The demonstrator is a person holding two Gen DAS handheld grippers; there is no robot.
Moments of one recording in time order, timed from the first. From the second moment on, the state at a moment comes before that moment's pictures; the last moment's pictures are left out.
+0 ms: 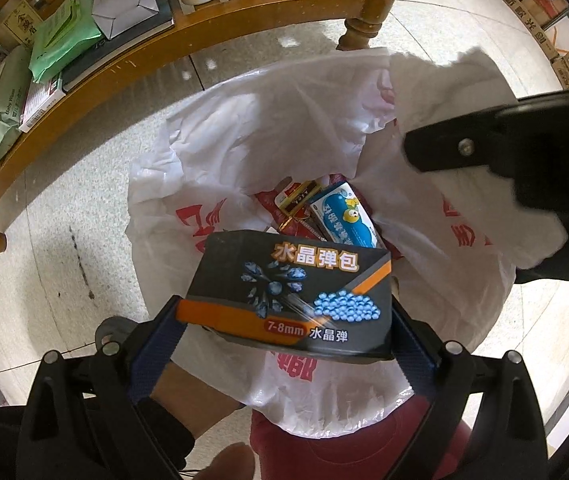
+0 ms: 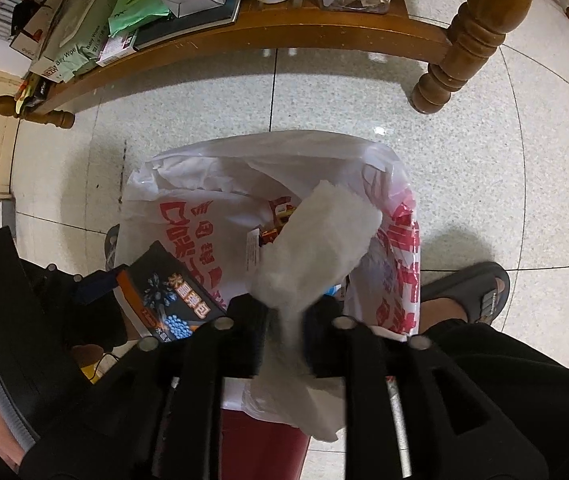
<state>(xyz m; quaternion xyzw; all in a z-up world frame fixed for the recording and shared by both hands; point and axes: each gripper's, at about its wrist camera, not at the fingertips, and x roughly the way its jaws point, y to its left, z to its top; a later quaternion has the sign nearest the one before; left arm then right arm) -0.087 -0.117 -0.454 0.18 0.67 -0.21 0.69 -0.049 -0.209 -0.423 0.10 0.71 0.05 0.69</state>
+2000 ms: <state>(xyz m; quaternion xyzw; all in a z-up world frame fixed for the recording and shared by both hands) -0.047 -0.087 -0.248 0.07 0.49 -0.17 0.85 -0.085 -0.241 -0.192 0.10 0.54 0.03 0.84</state>
